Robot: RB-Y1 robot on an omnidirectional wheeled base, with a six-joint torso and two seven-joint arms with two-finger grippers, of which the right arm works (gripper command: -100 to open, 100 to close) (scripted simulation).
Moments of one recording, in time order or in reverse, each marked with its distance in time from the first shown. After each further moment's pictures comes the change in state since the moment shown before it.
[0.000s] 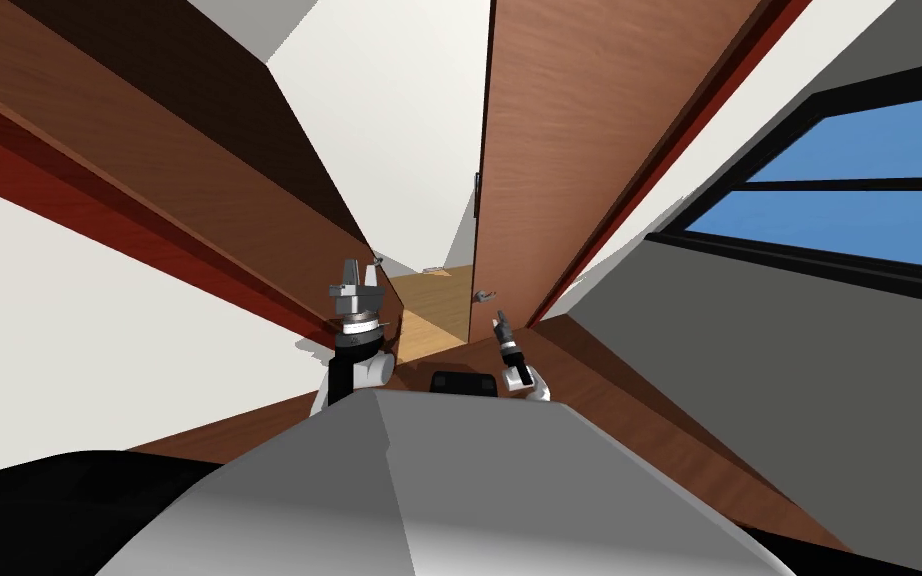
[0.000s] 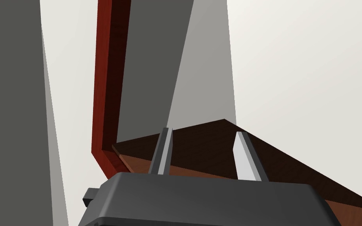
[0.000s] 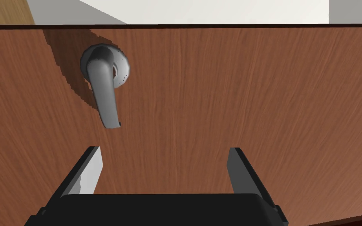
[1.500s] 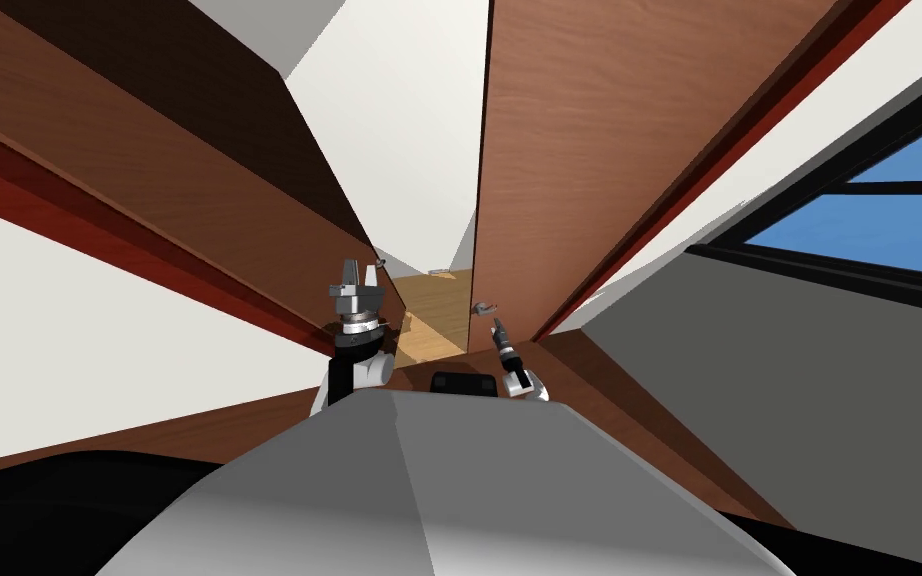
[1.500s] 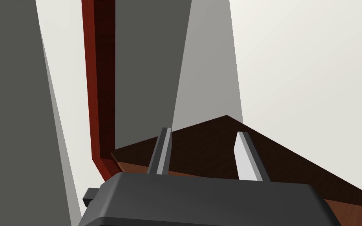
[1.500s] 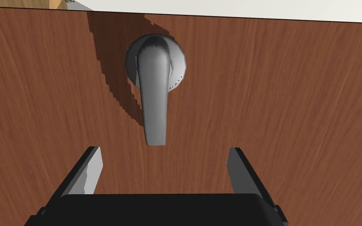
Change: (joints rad) arm -0.079 -0.009 0.039 0.251 -0.010 -0.051 0.010
